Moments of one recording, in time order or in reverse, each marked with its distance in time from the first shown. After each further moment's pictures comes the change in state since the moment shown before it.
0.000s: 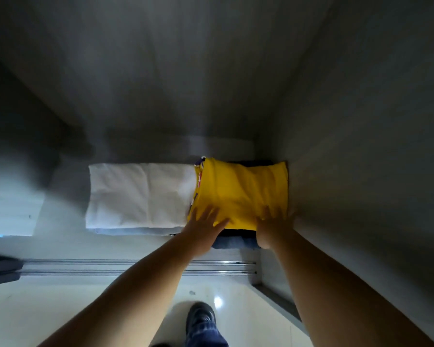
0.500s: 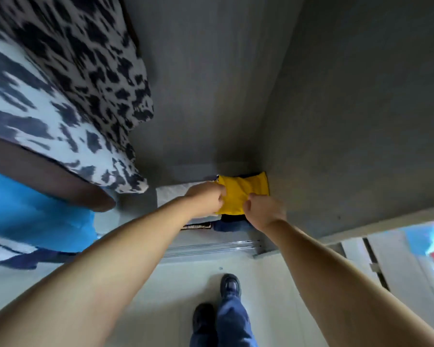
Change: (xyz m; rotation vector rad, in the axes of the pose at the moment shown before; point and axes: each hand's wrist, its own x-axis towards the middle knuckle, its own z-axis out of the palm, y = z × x) left_hand -0.290 0.015 -0.266 -0.299 0.211 -0.058; right_hand -0.332 -0.035 -0.188 0.305 0.426 -0.099
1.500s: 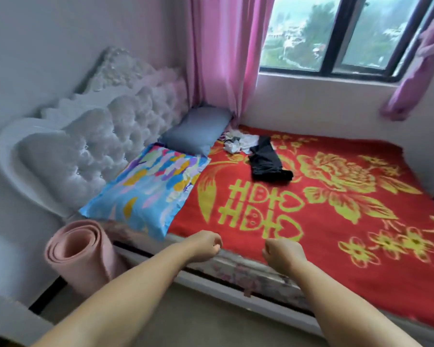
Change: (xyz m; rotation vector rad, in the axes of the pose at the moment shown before) left_hand -0.165 0.659 0.139 0.334 -0.374 0.937; right_hand -0.611 0.425 -0.021 0.226 0.190 1.037
